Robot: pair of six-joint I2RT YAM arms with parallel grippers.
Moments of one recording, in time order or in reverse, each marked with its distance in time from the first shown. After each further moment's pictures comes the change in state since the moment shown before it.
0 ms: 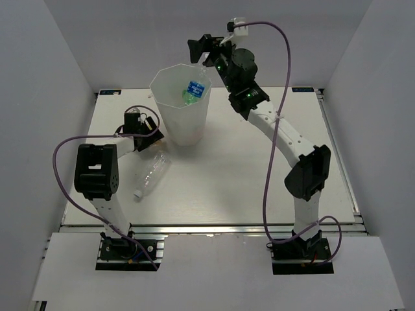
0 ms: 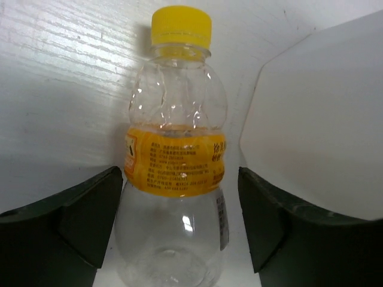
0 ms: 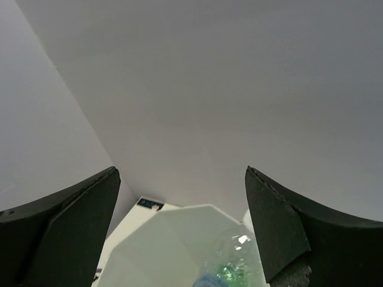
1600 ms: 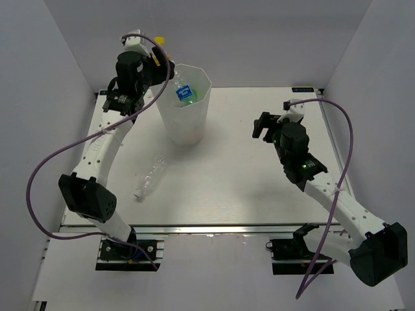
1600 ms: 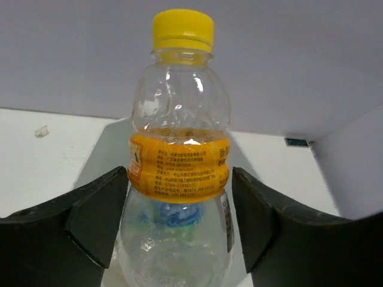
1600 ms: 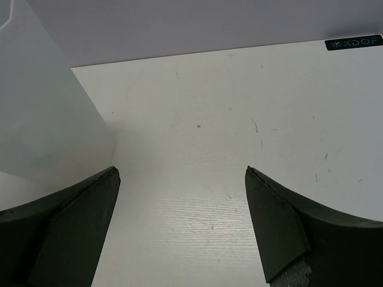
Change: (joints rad) left arm -0.240 -0.262 0.673 -0.237 -0.173 0.163; right arm -0.152 -0.923 -1.236 -0.137 0.206 -0.026
